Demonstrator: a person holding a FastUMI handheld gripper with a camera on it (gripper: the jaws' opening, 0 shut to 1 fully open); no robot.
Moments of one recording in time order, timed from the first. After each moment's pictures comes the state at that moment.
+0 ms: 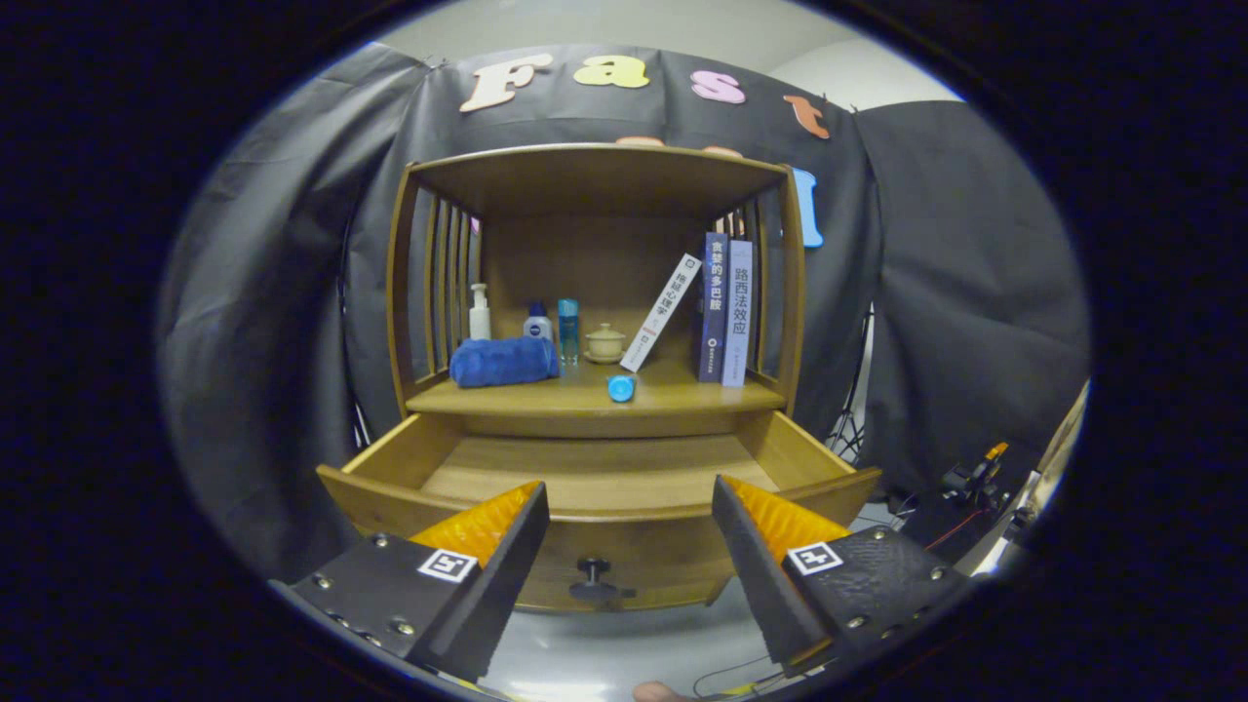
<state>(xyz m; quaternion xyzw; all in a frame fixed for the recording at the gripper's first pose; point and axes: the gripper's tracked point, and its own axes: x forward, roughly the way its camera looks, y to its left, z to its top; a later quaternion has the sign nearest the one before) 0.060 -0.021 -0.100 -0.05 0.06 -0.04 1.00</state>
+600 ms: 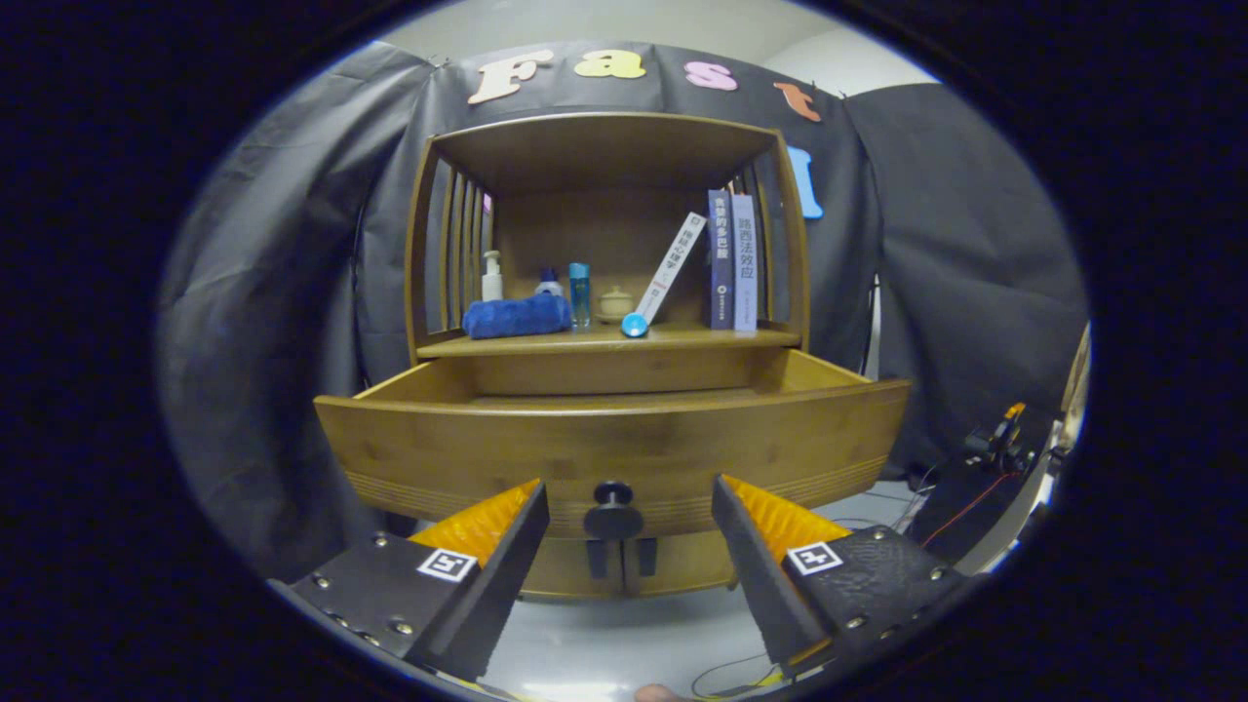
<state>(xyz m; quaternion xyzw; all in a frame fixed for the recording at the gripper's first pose) 0.053 -0.004 -0.167 -0.02 0.07 -0.02 1.00</state>
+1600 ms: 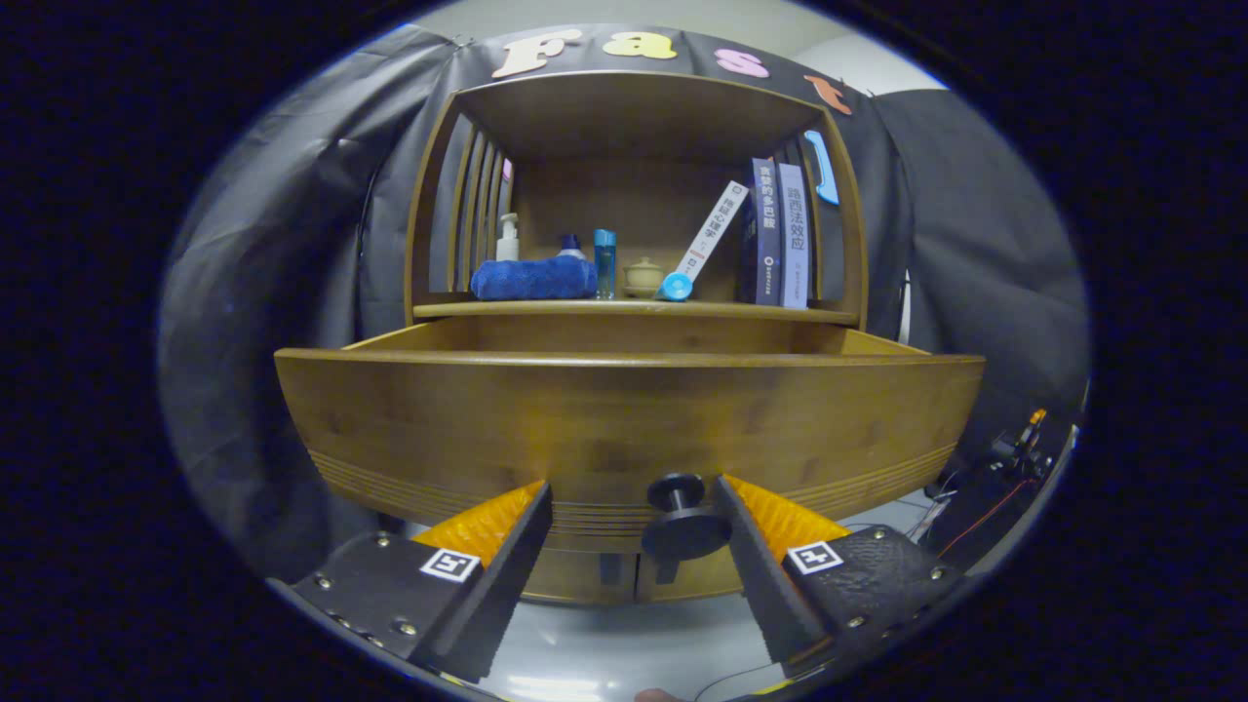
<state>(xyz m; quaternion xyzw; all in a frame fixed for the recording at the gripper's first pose) 0.117 0.015 -0.212 -0.05 0.08 -0.01 1.00</state>
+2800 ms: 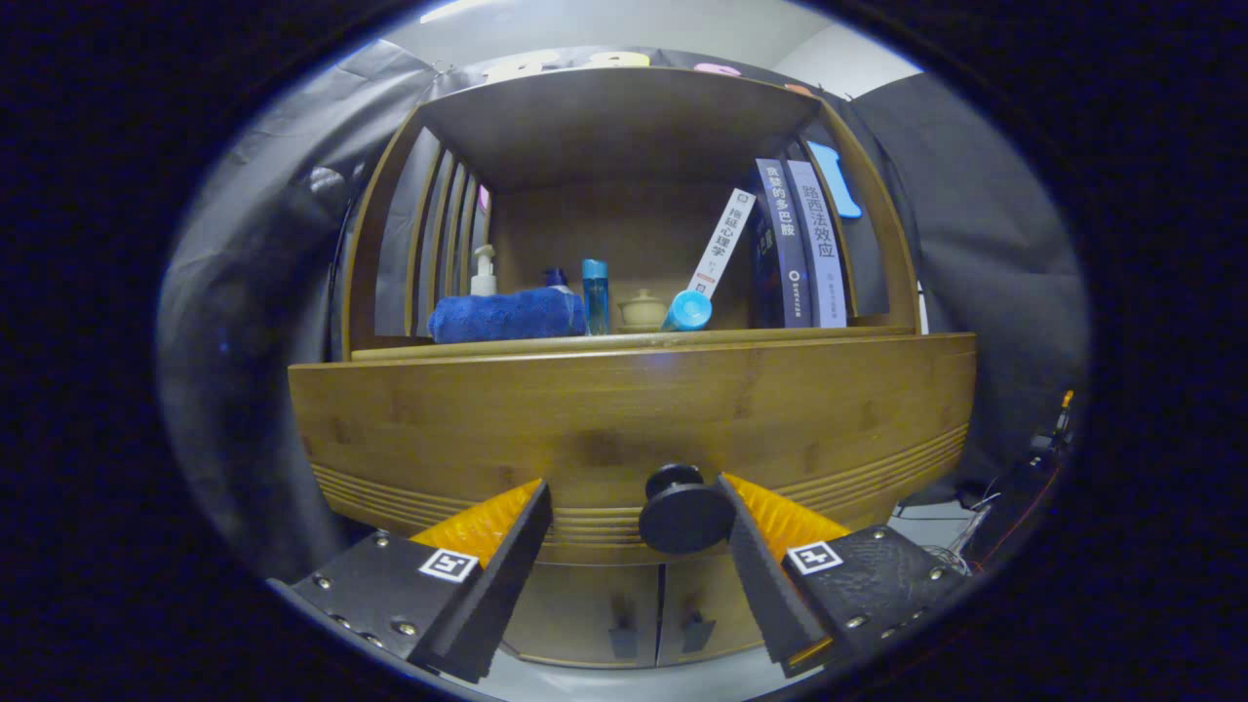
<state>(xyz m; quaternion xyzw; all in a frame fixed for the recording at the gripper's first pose) 0.241 0.020 -0.208 -0.01 -0.02 0.00 1.00</state>
